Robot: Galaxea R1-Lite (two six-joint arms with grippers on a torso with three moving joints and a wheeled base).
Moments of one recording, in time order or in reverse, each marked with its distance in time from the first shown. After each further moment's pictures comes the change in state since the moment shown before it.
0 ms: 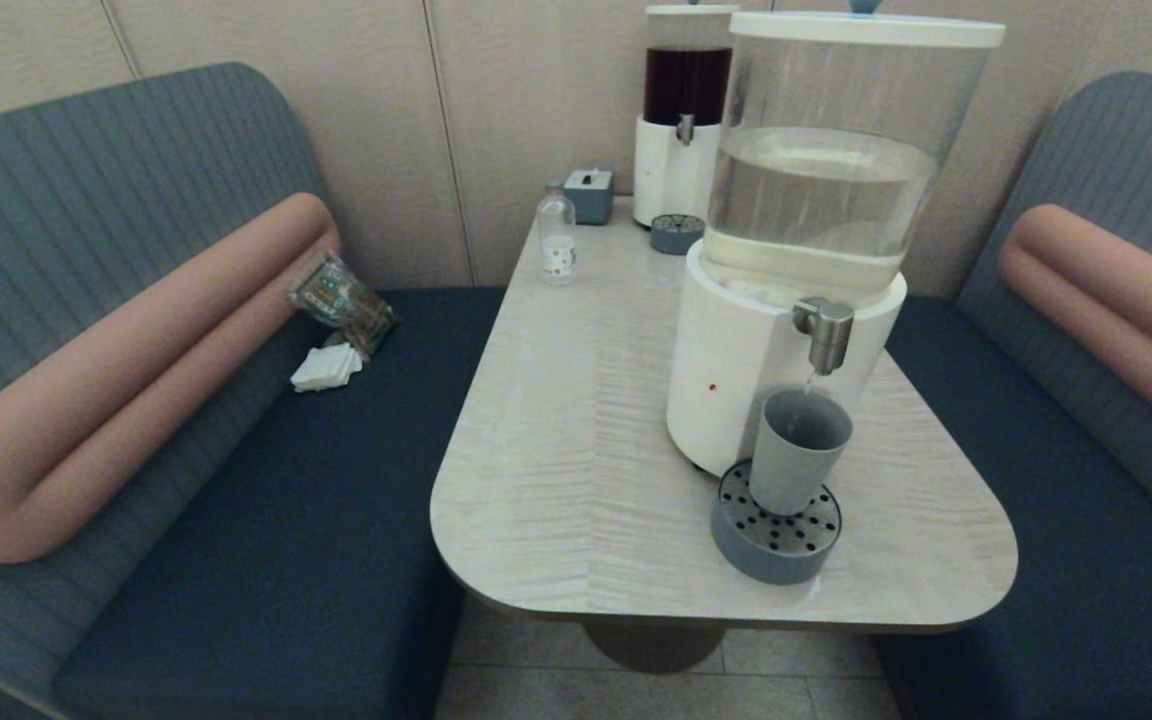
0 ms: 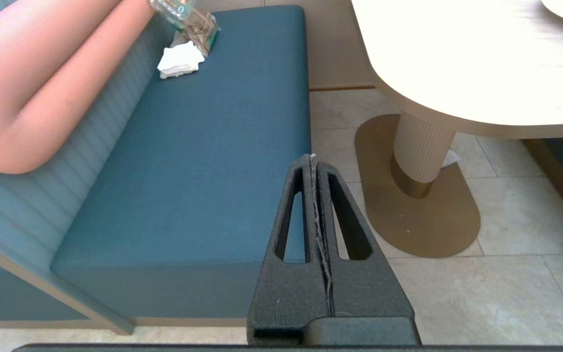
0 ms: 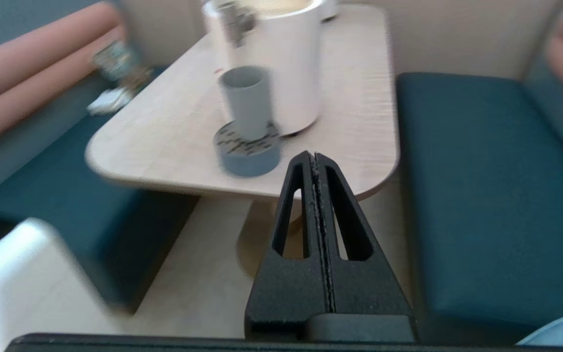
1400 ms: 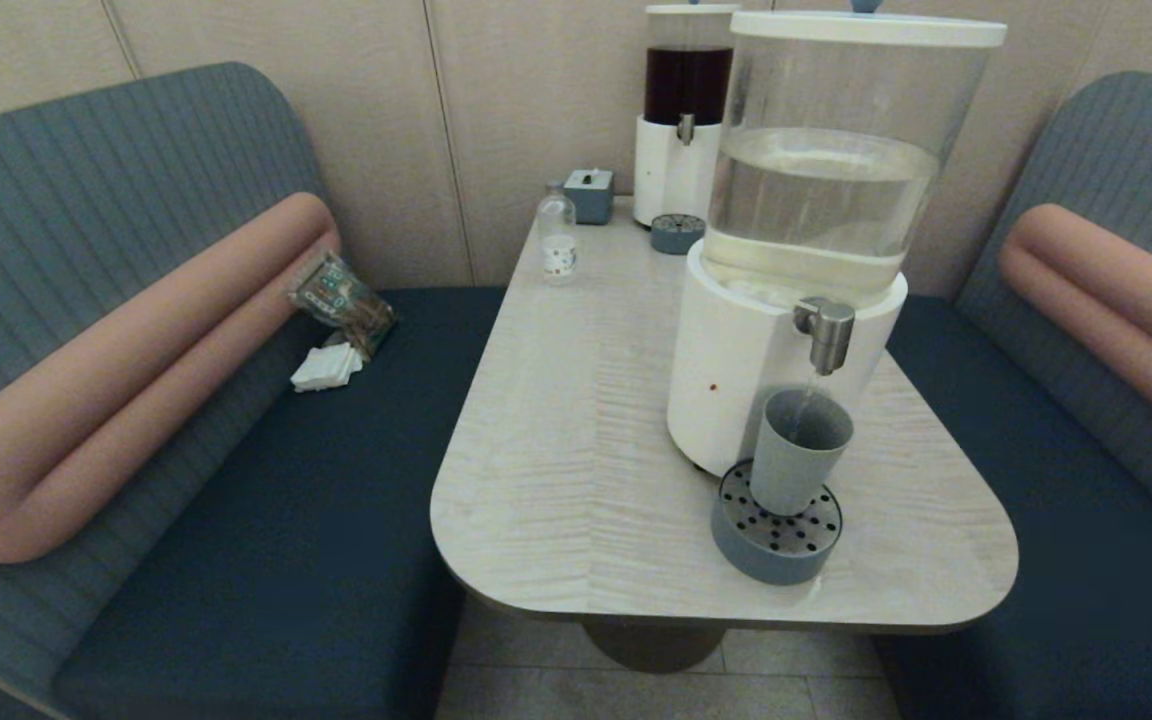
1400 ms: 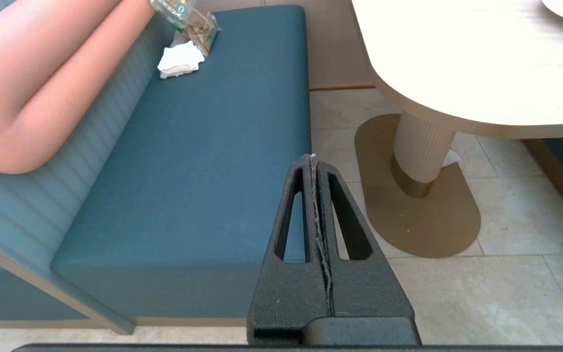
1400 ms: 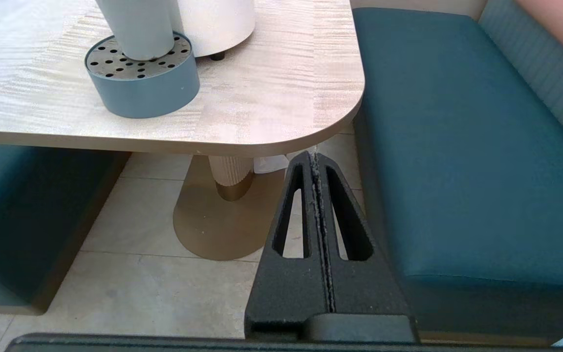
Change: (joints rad) left arm 0.000 0.000 0.000 0.000 0.000 0.000; right arm 0.000 -0.011 0.845 -0.712 -0.141 -0.076
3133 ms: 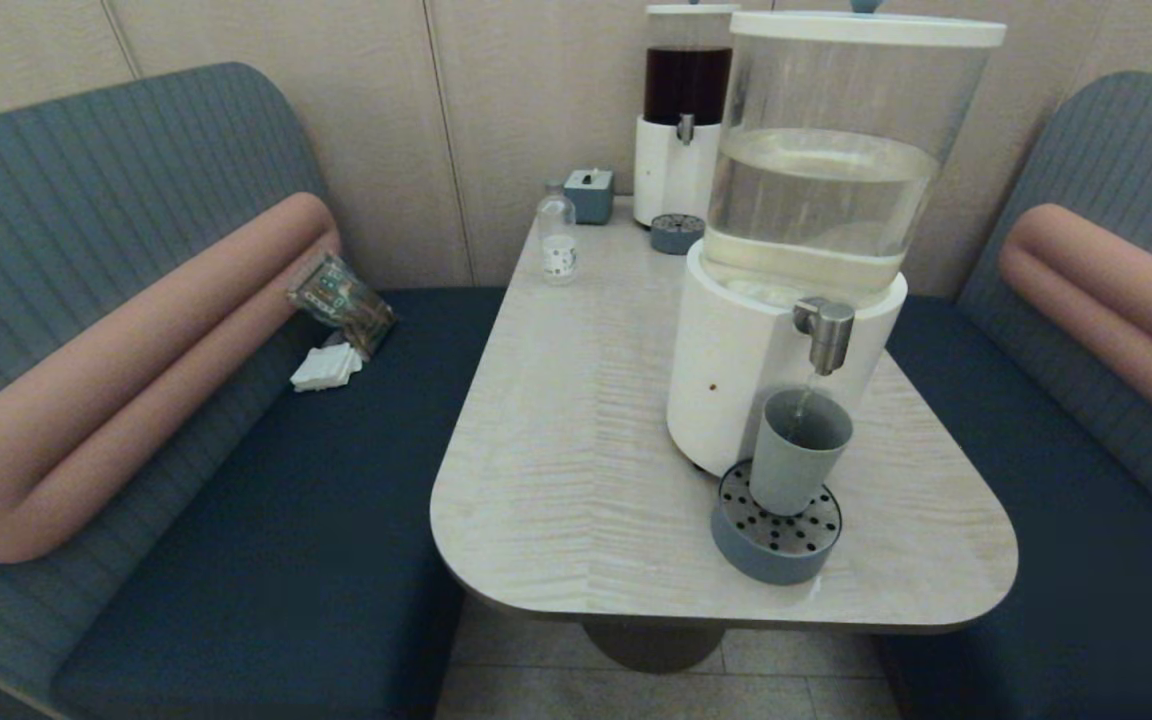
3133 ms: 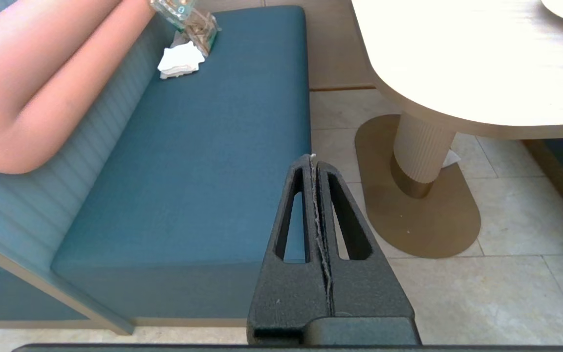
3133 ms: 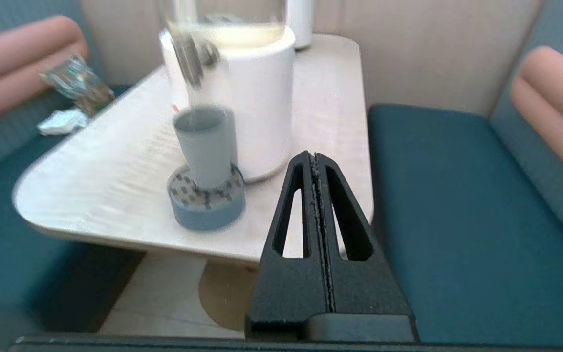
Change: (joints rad) left arm 0.000 0.000 0.000 -0.001 0.000 0.000; right arm 0.003 0.207 -0.531 0.153 0.093 0.003
